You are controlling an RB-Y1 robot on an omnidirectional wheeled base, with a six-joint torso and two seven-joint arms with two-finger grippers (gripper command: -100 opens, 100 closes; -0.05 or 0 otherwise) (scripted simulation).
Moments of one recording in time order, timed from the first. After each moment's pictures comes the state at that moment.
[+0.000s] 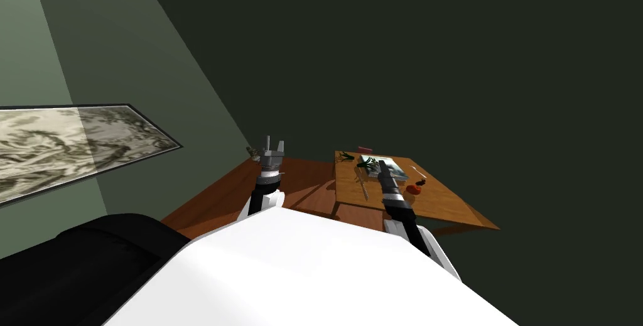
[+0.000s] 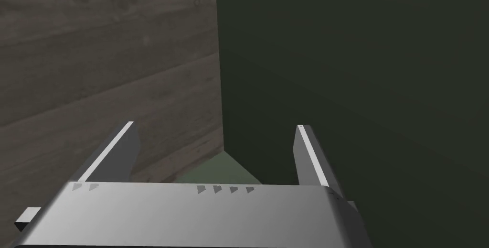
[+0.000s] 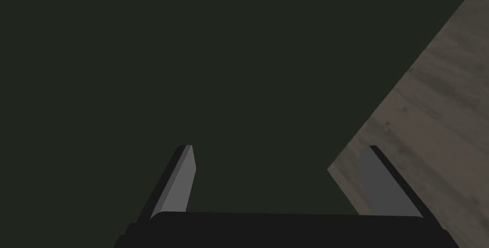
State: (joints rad) left arm 0.46 0.01 0.01 -2.22 0.03 -0.61 0.08; right arm 0.41 -0.24 -0.02 -1.99 0.13 -0.37 0.07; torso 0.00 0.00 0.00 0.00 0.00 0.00
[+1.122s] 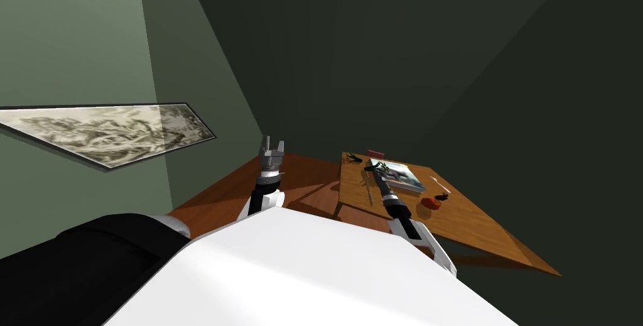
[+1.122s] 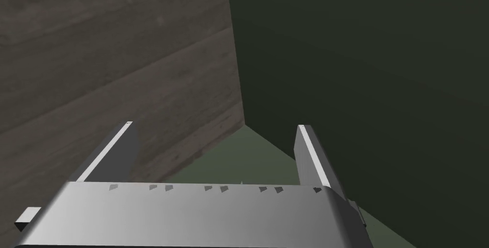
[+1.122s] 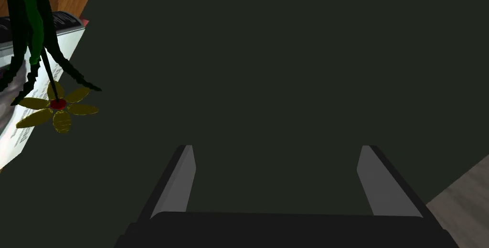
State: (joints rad) left arm 0.46 0.01 0.01 -2.22 0.03 -0.61 0.08; right arm 0.29 -0.37 -0.02 -1.66 0.20 -0.29 0.14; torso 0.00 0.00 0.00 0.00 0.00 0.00
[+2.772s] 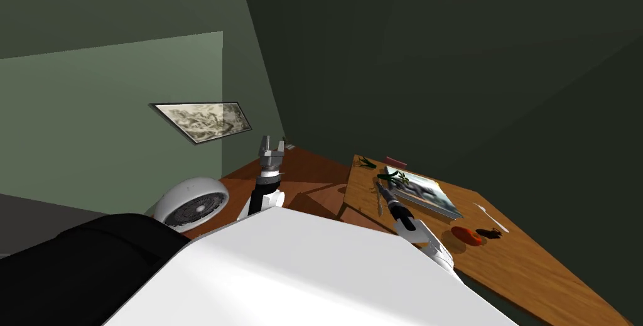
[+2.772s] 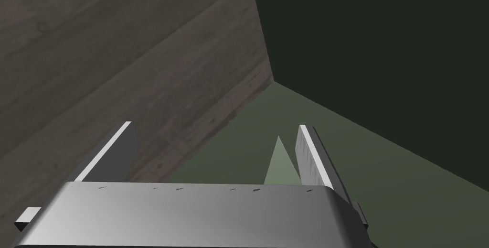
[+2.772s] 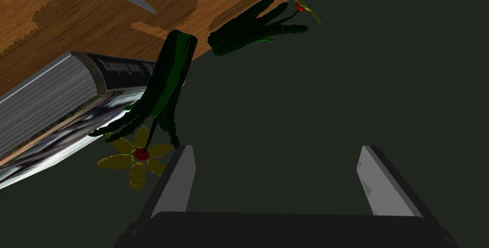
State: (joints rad) left arm 0.46 0.01 0.01 -2.22 0.03 -0.61 0.08; right arm 0.09 -0.46 -0.02 -1.16 0.30 -0.16 0.24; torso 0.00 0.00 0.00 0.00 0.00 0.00
